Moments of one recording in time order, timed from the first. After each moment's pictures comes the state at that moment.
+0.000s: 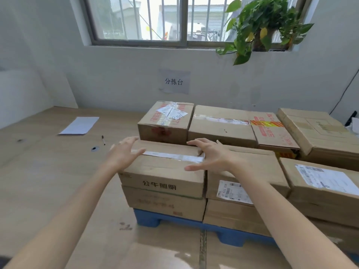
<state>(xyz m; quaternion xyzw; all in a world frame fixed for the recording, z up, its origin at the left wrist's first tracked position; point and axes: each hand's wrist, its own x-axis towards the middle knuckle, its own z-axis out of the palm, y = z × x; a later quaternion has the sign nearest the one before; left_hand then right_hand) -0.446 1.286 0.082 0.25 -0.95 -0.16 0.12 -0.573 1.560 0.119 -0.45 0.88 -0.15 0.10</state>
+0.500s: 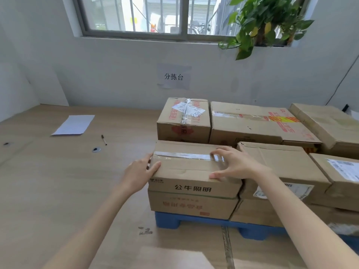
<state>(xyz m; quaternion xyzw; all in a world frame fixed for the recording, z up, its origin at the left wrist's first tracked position) -0.412 1.238 0.024 0.17 -0.94 -0.27 0.12 -0.551 1.523 0.091 -0.37 0.92 -0.08 0.08</state>
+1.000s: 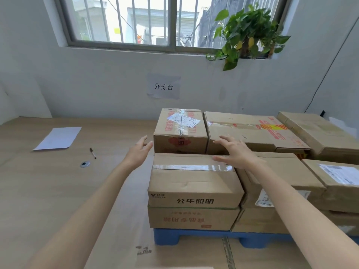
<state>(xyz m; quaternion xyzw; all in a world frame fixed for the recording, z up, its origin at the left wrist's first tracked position) -0.489 1.190 0.068 0.18 -0.87 -0.45 0.10 -0.590 1.504 0.109 -0.30 0.95 -0.09 0.00</state>
